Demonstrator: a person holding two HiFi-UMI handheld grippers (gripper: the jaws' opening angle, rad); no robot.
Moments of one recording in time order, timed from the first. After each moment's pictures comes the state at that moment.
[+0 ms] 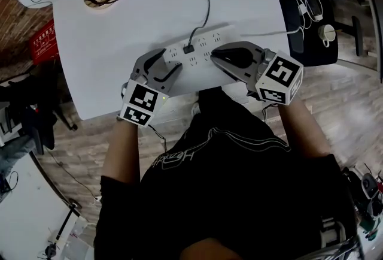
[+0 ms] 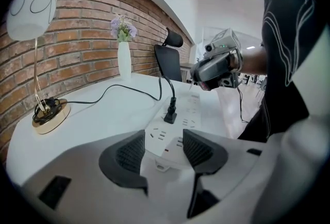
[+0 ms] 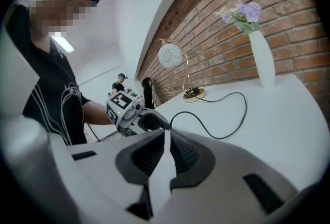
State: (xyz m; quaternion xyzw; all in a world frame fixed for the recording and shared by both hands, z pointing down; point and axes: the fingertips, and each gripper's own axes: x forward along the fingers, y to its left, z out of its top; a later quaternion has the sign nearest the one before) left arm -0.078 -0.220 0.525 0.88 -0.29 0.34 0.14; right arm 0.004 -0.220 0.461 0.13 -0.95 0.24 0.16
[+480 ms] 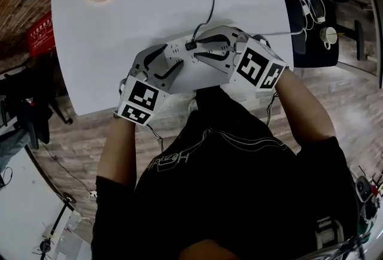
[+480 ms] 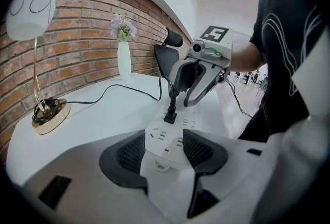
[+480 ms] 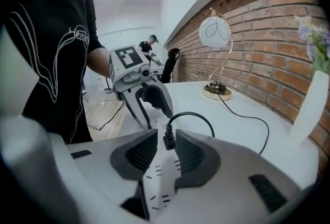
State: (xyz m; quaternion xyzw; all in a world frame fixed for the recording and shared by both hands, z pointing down) left arm -0.078 -0.220 0.526 0.88 -0.29 0.34 0.14; right arm -0.044 -0.226 0.497 0.01 -0.95 0.01 0.32
